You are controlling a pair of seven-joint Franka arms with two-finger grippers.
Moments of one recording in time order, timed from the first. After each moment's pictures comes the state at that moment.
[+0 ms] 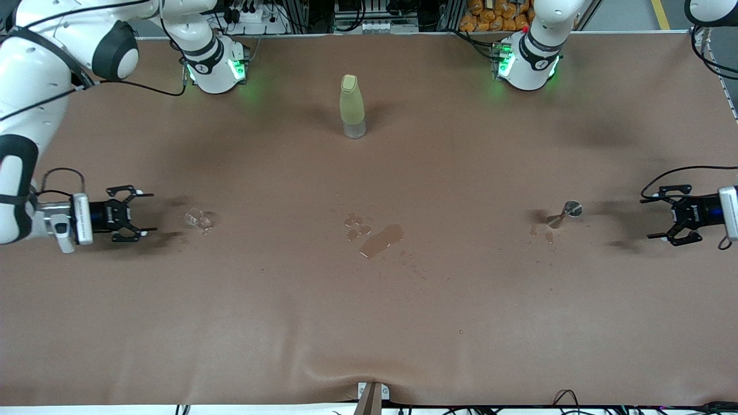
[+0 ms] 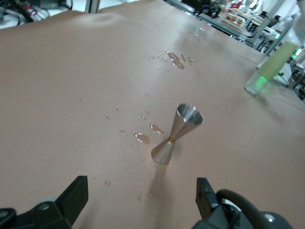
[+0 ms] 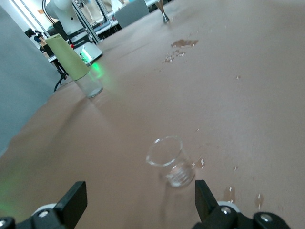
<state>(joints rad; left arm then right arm) 0.79 0.76 -0.23 -1.45 -0.64 1.55 1.87 0.01 0.86 -0.67 -1.54 1.03 1.19 -2.22</state>
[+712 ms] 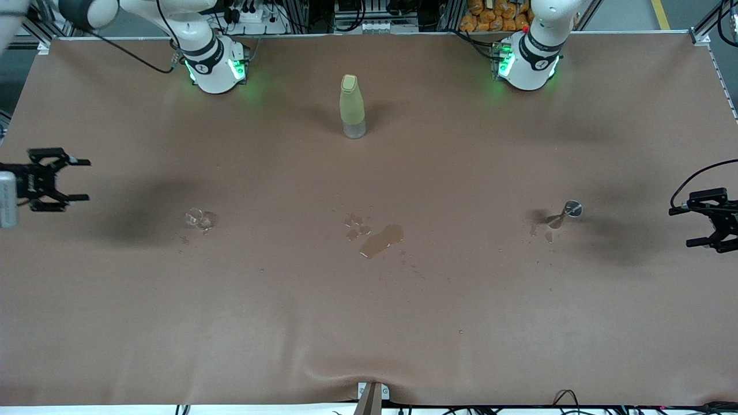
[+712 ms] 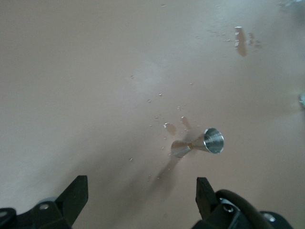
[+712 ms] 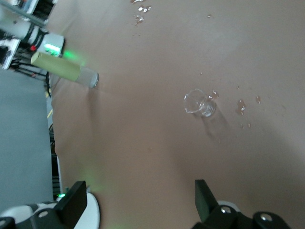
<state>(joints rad) 0.66 0.57 -0.23 -1.41 -0.42 1.70 1.29 0.10 0.52 -0.78 -1.50 0.67 1.15 -1.56</state>
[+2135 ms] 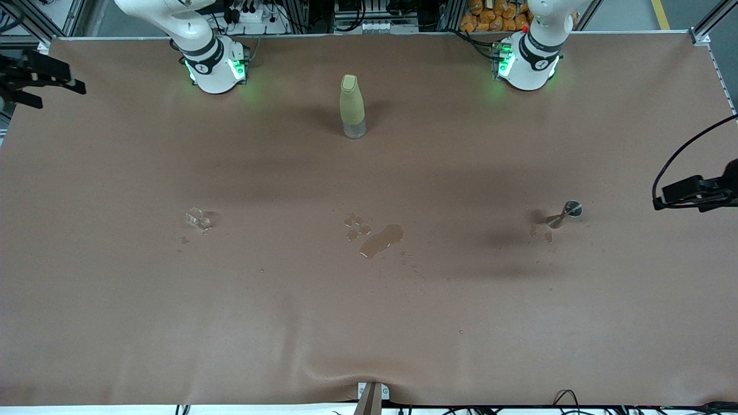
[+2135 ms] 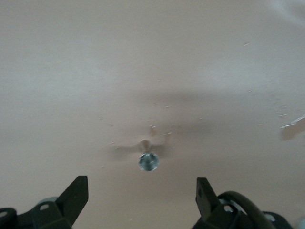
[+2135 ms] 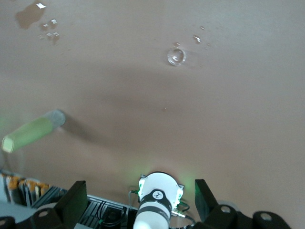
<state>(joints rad) 0.47 0.25 -0.48 -1.42 0.05 1.64 0.02 0.19 -0.02 -0.26 -1.44 0.14 1.14 -0.16</state>
